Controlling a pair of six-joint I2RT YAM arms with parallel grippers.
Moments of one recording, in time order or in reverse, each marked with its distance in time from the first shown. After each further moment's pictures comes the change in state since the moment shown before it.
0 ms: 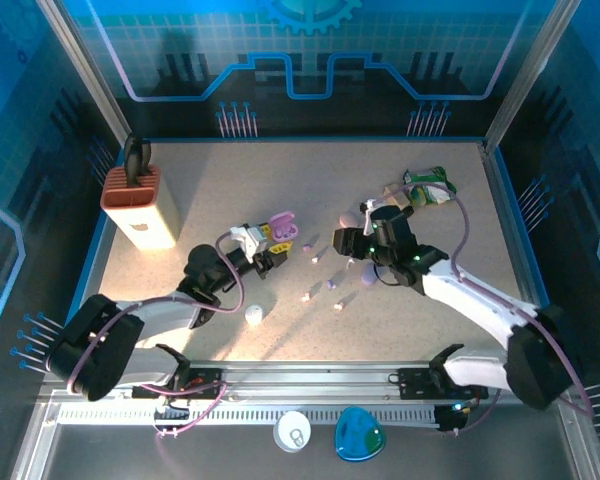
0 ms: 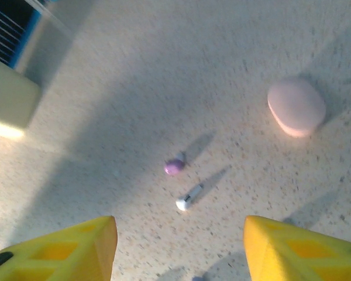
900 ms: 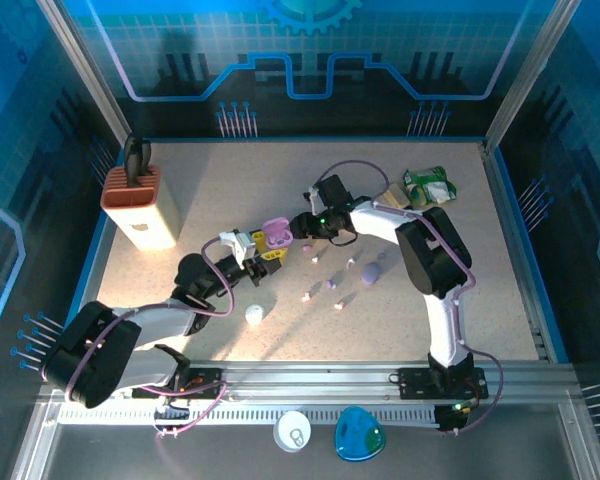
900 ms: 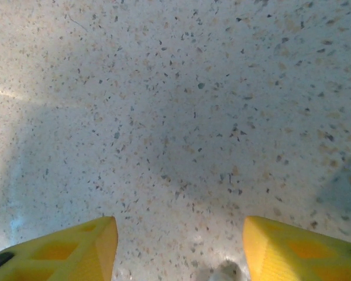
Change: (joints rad) left arm 0.028 -0.033 -0.069 0.111 0.091 -0.108; right arm -0.012 0.828 0.639 -0.128 -0.310 -0.114
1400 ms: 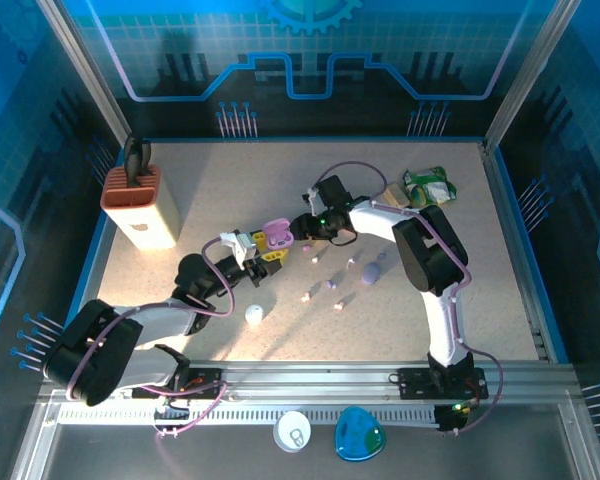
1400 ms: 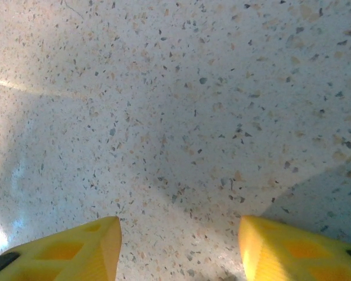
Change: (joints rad) left arm 0.000 0.011 0.000 0.013 0.015 -0.001; right arm -0.008 0.021 0.000 0.005 -0.045 -0.026
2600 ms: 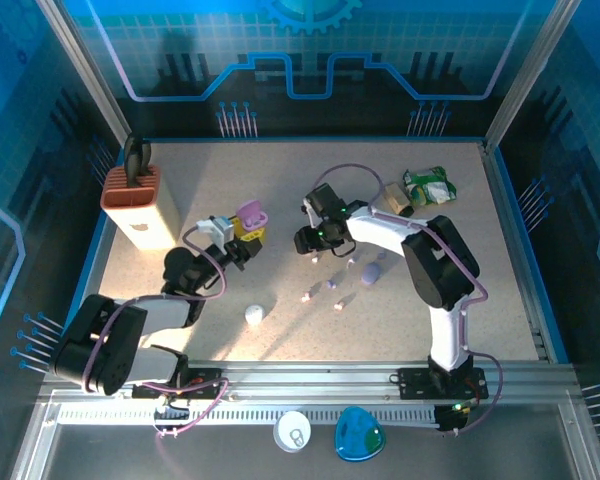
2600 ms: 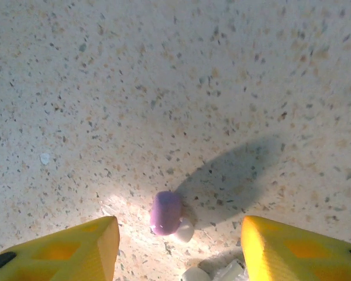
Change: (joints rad) left arm 0.204 0.048 0.000 0.056 -0.037 -0.078; right arm 0.105 -0.138 -0.038 -0.212 0.301 -0.074
